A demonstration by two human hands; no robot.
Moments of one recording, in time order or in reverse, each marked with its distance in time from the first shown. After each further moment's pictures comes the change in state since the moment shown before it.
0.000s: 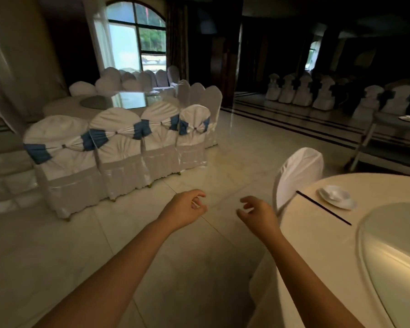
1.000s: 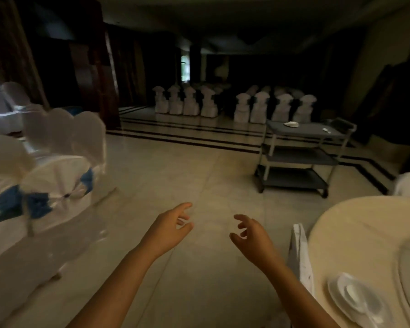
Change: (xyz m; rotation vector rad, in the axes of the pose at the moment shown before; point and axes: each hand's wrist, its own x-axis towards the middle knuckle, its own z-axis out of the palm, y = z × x) left_hand 0.769 -0.004 0.109 -0.099 -0.373 0.386; right_hand 0.638 0.148 -0.032 -0.071 0.338 0.347
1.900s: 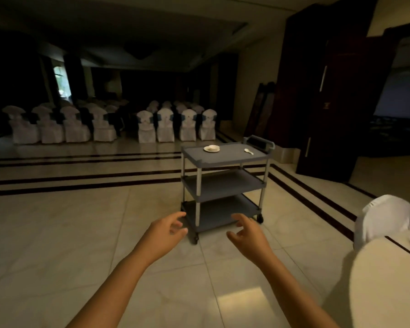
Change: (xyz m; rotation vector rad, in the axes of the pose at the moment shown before) left_hand 0.812 0.021 0.201 -0.079 -0.334 0.298; right_hand 0.693 0.231 -0.126 -0.030 0.396 0.310
